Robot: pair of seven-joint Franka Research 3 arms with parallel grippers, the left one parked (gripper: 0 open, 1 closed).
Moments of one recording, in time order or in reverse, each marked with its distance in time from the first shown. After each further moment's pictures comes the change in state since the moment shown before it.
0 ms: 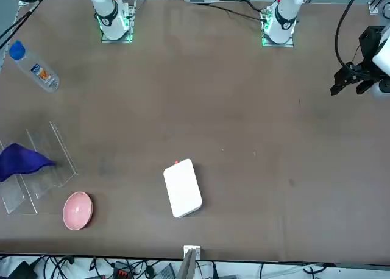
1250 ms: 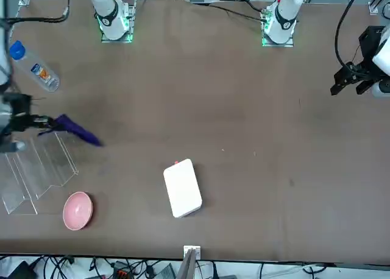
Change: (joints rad) arm 0.324 -0.482 0.018 -0.562 0.063 -0.358 0.944
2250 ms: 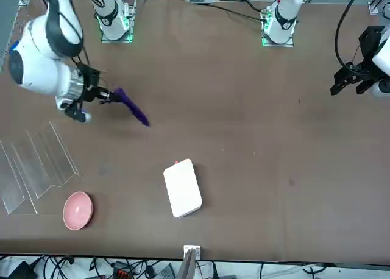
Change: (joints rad) arm 0.204 -0.192 -0.015 -0.402 0.210 0.182 0.372
